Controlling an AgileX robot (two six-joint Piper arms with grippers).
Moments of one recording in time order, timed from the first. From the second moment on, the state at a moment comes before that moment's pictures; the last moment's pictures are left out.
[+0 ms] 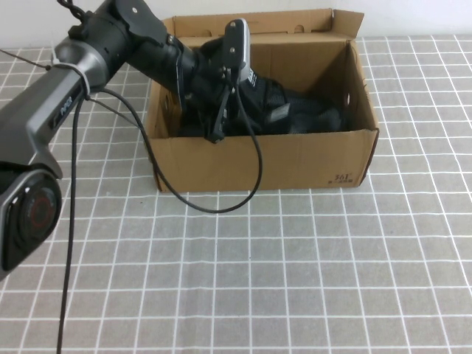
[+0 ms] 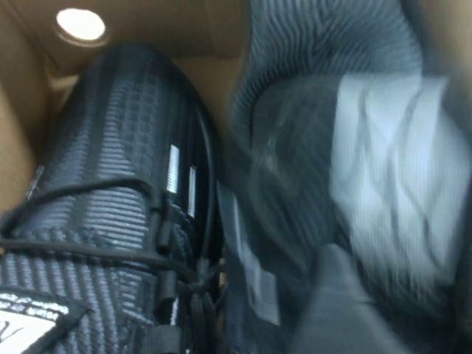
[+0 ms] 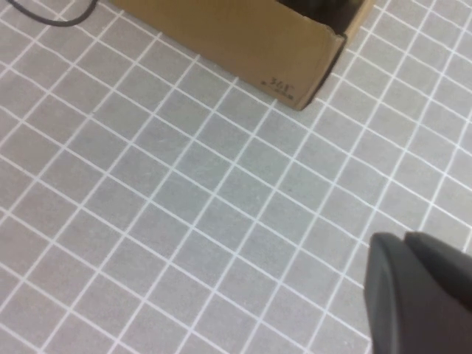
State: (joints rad) right arm 0.48 0.86 -1.15 -0.04 1.13 -0.06; left arm -0.31 2.34 -2.20 -0.72 1.23 1.60
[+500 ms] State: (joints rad) right arm 0.48 0.90 -1.15 -0.02 1.09 -0.06; left arm -0.29 2.11 -2.21 -0.75 1.23 1.24
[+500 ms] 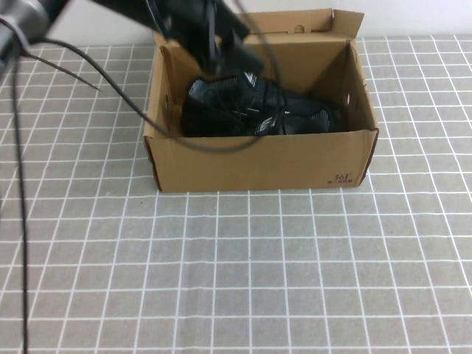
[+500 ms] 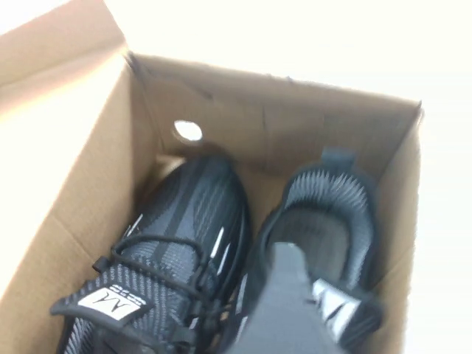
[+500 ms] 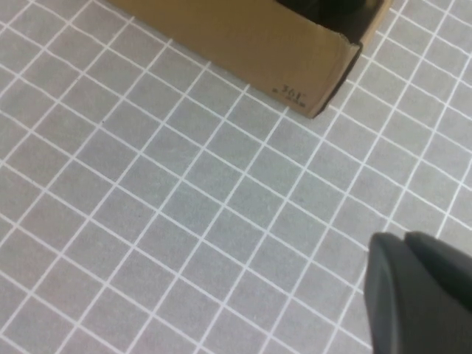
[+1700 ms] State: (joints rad) right arm 0.48 0.31 -0.99 0.06 1.25 0.00; left arm -0.29 0.90 -1.21 -0.40 0.64 0.59
